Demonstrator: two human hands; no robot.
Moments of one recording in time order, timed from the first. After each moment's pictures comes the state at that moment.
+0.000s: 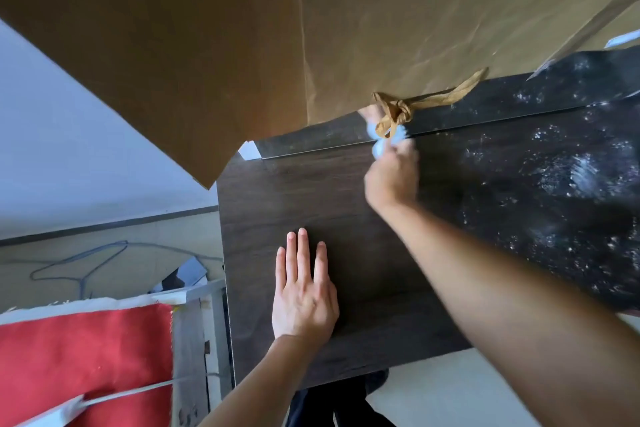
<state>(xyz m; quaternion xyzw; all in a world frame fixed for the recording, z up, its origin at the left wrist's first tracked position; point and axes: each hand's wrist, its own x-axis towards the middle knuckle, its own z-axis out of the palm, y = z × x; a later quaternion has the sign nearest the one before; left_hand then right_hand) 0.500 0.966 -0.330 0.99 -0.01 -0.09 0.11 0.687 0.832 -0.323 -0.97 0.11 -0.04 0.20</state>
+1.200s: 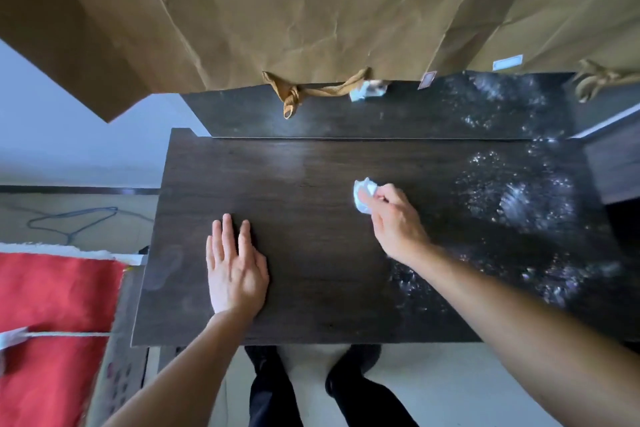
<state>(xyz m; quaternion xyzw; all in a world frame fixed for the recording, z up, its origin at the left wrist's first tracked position) 0.496 0.899 -0.328 0.97 0.23 -0.02 0.11 0.638 0.658 -0.330 -0.94 -0.22 0.05 0.26</state>
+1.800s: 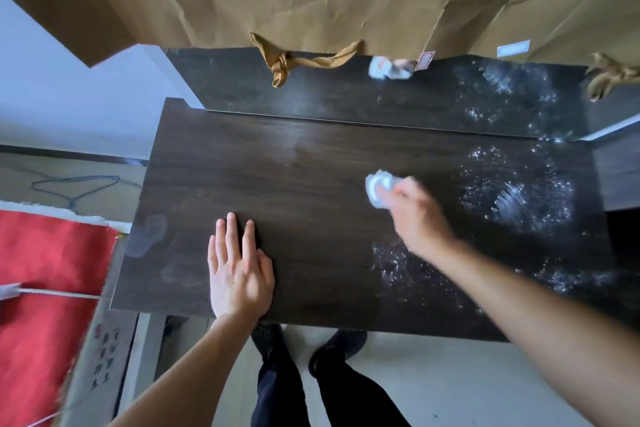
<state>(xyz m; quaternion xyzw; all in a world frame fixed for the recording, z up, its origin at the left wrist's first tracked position) 0.473 0.845 -0.328 0.96 0.25 -0.02 0.10 0.652 0.600 -0.319 -0.94 -0.29 -0.01 0.17</state>
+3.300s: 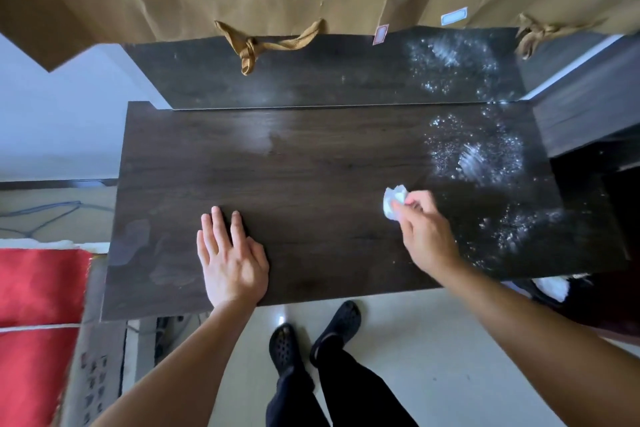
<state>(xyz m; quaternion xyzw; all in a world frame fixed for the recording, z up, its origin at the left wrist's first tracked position) 0.473 0.847 -0.330 0.96 0.24 0.00 0.11 0.571 0.557 -0.311 -0.97 -0.15 0.01 0.21</state>
